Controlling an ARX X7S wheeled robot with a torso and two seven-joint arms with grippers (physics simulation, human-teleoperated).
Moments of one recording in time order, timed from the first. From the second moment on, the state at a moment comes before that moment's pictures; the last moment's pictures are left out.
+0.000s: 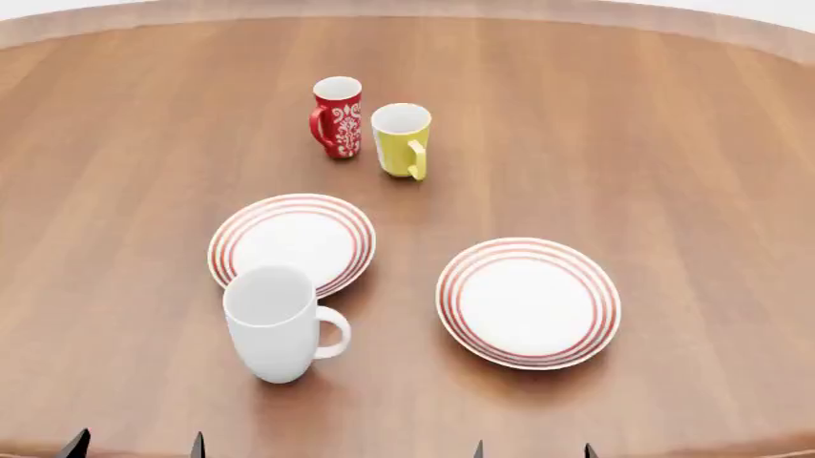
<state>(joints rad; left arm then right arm) 0.00 0.00 0.00 0.00 0.00 0.00 0.00 0.00 0.00 0.00 0.00 0.00 0.00 0.00</state>
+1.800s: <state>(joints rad) -0.06 -0.16 0.03 0.36 -0.13 -0.29 -0.12 0.05 0.14 -0.21 -0.19 0.02 0.19 0.17</state>
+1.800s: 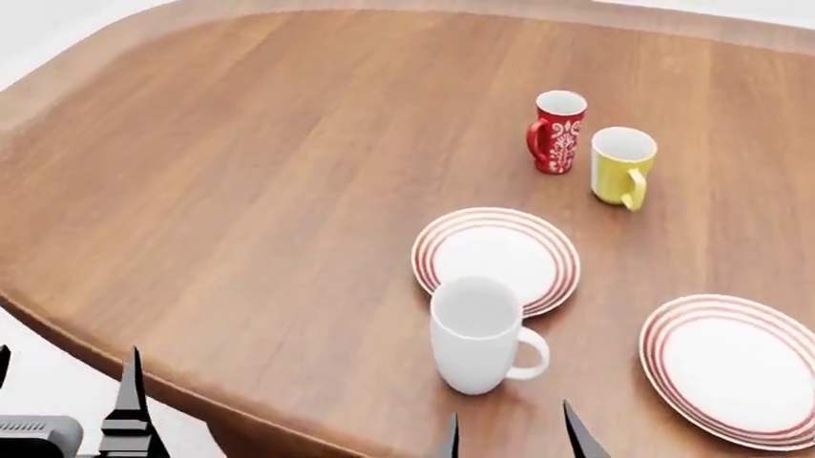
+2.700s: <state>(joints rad) -0.07 -0.19 0.04 0.37 -0.18 -0.29 -0.15 0.05 0.16 -0.20 -0.20 0.10 0.16 0.18</state>
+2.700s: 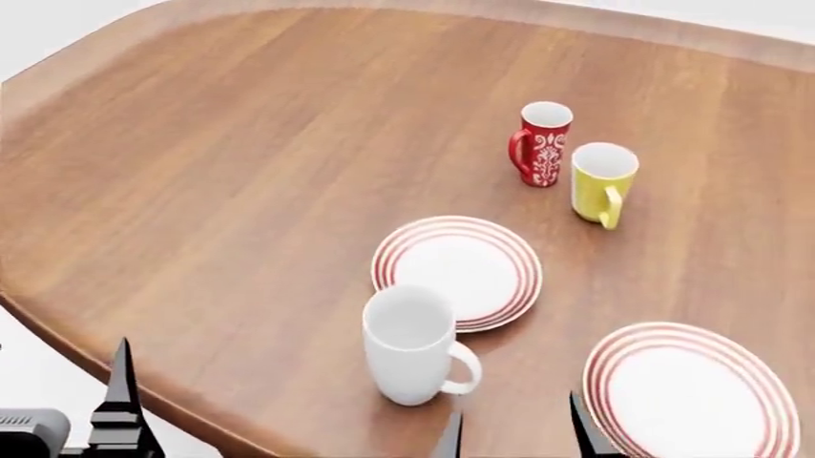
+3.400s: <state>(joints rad) -0.18 -0.23 -0.12 0.47 -0.38 -0.46 -0.23 -0.01 0.20 -0.15 -0.31 0.13 0.19 0.27</state>
